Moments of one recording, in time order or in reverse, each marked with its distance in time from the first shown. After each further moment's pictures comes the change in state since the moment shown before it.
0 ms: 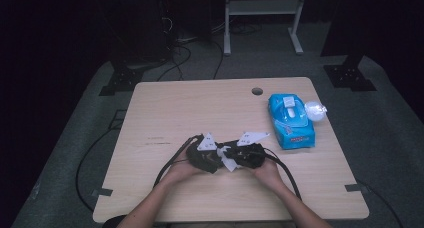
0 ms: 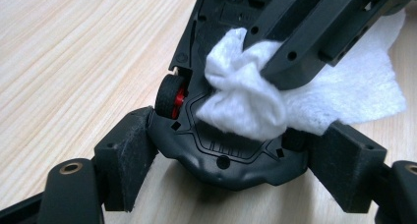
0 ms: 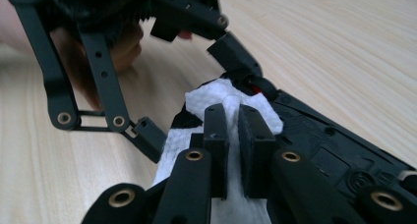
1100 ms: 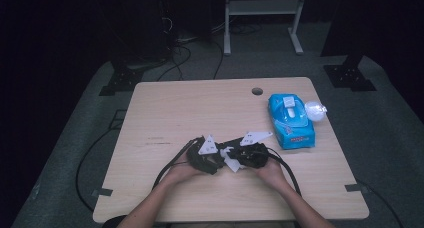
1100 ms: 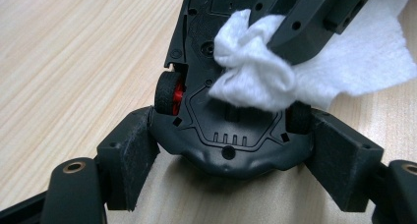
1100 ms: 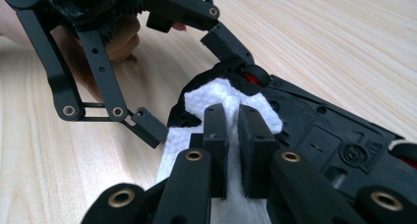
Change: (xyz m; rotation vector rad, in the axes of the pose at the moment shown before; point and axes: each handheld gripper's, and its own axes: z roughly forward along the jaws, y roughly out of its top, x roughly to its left) left arm -0.005 -0.002 0.003 0.001 0.040 0.049; right arm -0.007 -0.003 -0.007 0.024 0.009 0.011
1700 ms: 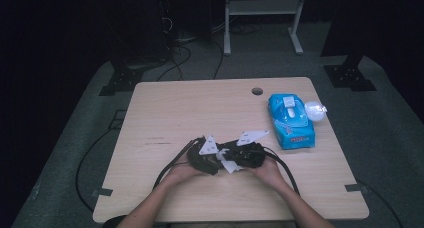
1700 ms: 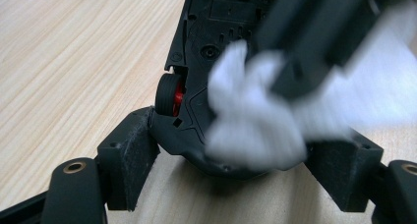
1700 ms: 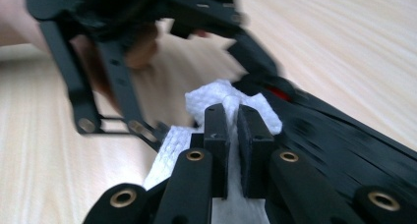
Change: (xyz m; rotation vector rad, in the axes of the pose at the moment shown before) left arm -0.003 0.004 -0.002 0.004 -0.010 0.006; right arm 0.006 0.006 0.009 0.005 0.085 -0.006
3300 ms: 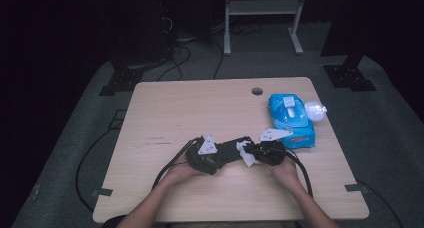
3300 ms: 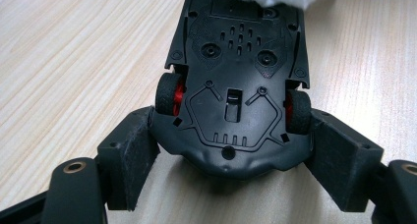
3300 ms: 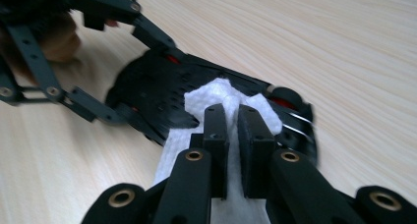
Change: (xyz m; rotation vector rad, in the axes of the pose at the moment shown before) left arm 0.004 -0.003 -0.003 0.007 0.009 -0.017; right arm -0.028 -0.027 -0.044 -0.063 -0.191 0.093
